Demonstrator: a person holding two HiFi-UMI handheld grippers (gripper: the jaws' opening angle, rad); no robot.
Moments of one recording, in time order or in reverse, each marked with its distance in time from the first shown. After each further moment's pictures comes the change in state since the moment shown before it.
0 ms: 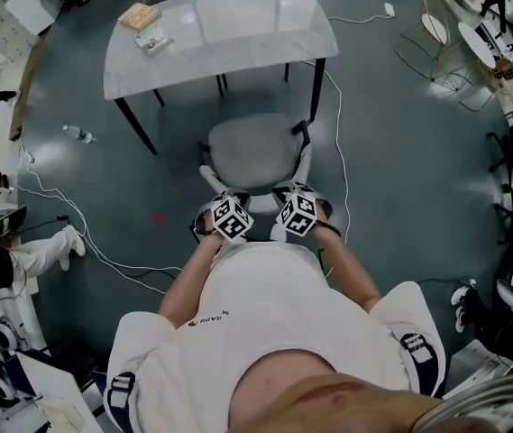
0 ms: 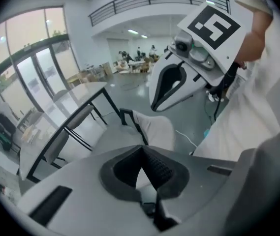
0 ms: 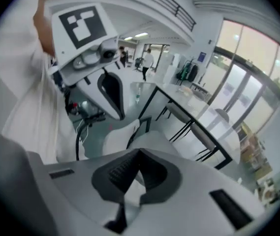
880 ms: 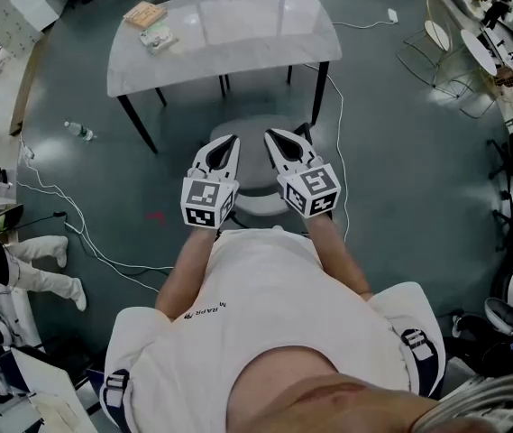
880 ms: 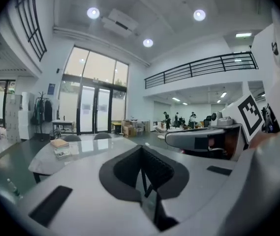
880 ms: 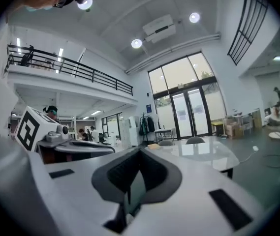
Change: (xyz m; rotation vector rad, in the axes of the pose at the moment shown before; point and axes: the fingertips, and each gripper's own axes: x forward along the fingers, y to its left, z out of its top) left arm -0.203 0.133 0.147 -0.434 -0.753 0.366; right arm -0.163 -0.140 0.181 0.607 -0.815 -0.256
